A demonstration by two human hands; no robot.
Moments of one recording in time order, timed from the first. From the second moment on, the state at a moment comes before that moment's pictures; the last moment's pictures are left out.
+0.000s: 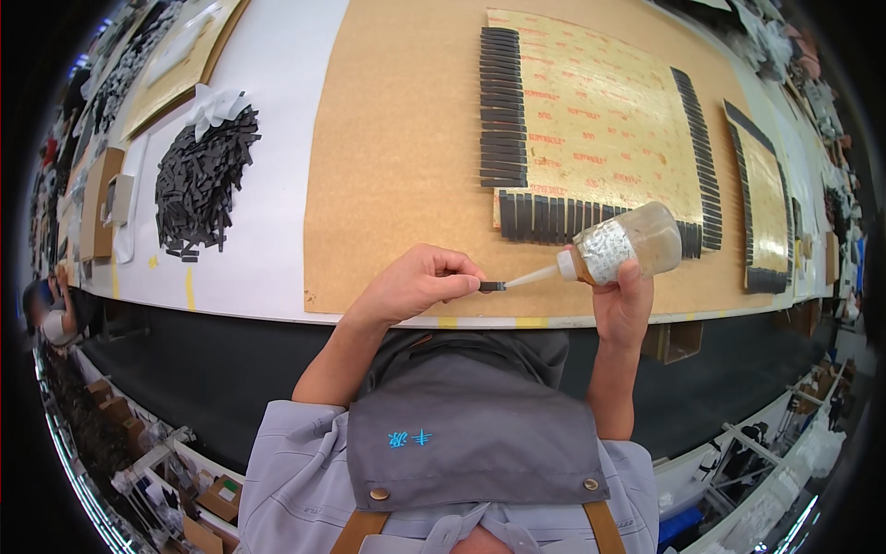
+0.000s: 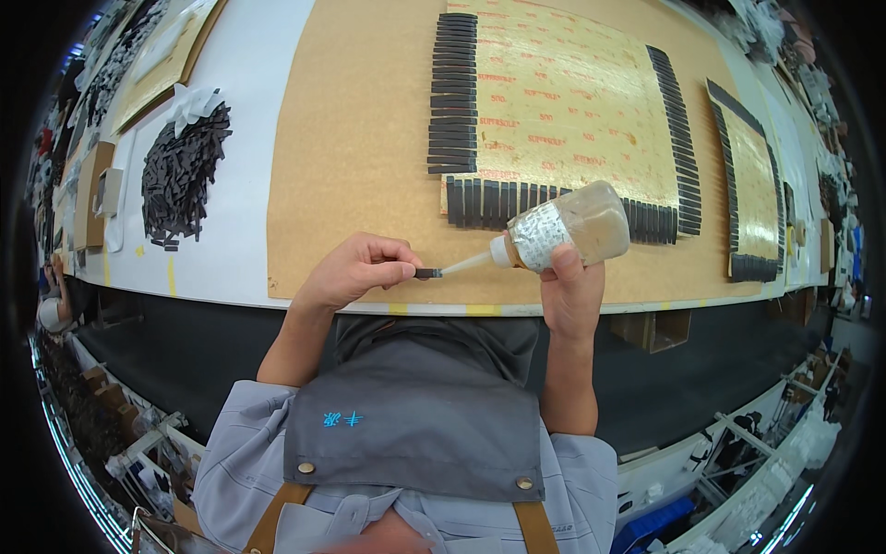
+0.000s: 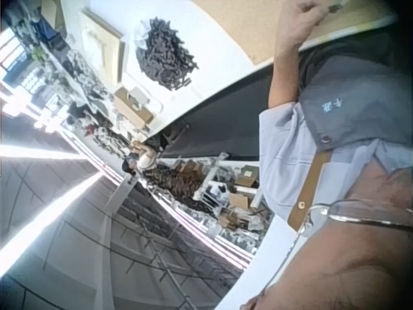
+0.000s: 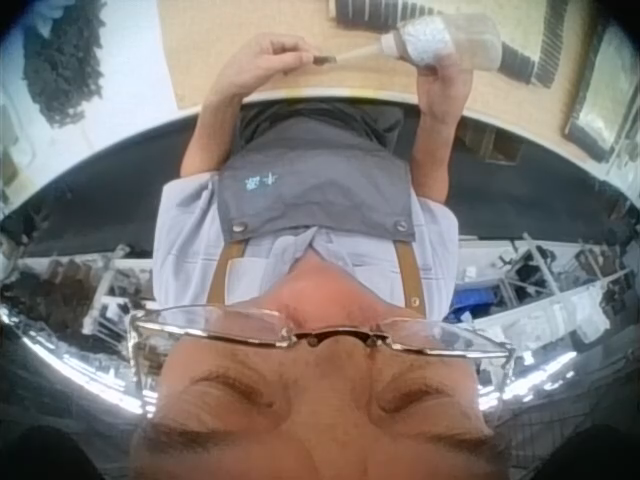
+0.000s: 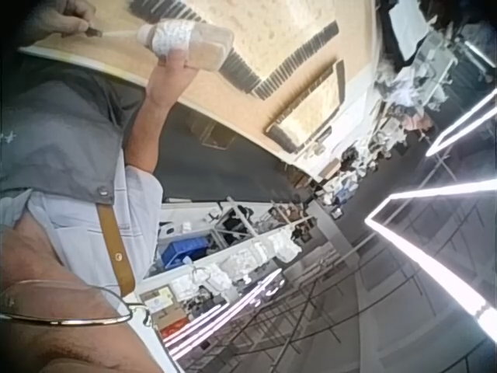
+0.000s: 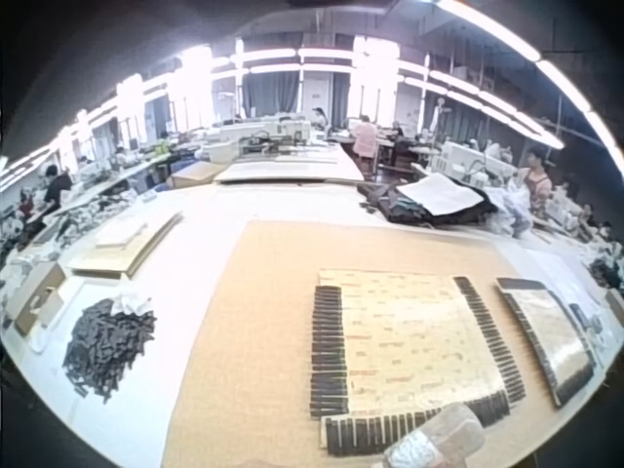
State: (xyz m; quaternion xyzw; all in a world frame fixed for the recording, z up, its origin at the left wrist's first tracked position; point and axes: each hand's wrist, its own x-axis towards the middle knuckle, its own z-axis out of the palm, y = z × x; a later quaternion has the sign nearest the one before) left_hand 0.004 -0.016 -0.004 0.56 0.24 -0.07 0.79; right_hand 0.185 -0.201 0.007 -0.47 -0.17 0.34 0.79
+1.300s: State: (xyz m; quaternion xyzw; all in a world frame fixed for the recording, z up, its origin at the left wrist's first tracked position) left_hand -0.006 -0.031 -0.015 0.43 0.07 0.13 0.89; right_hand 0.196 -0.209 -0.009 -0.37 -0.20 0.36 0.83
